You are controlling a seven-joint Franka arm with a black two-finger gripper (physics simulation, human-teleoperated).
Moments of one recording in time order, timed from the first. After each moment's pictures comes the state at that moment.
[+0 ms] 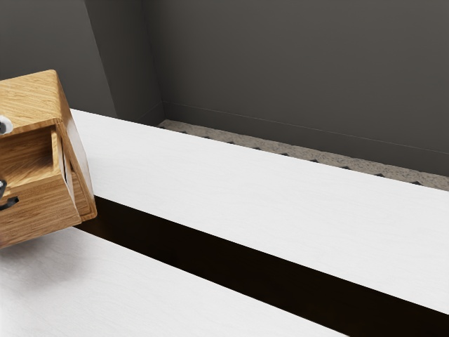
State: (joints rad) arm 0.78 -0.89 -0.31 -2.38 -0.11 1.32 0.07
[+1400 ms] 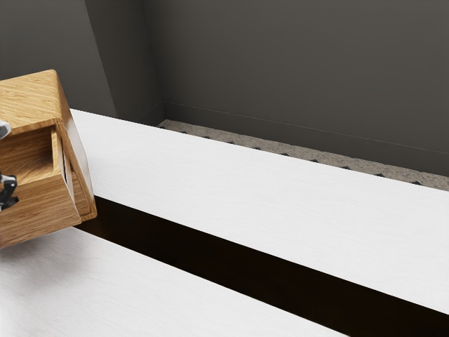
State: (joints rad) arm 0.59 -0.80 -0.14 -2.56 0.02 1.80 -0.48
